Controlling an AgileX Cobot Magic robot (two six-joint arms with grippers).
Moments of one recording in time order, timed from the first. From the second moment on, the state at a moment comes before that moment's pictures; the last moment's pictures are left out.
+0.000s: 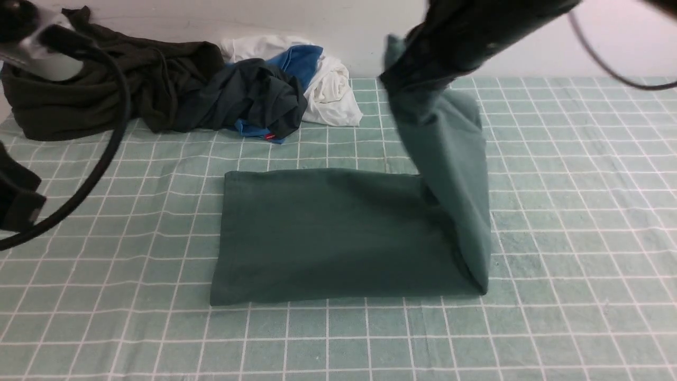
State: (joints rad) right arm 0.62 1.85 -1.87 0.00 1.01 -0.14; left arm -0.24 0.96 -1.25 0.04 1.25 0.17
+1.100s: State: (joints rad) right arm 0.71 1.99 -2.19 0.07 1.25 -0.17; left arm -0.24 0.09 -0.55 0.11 1.08 0.02
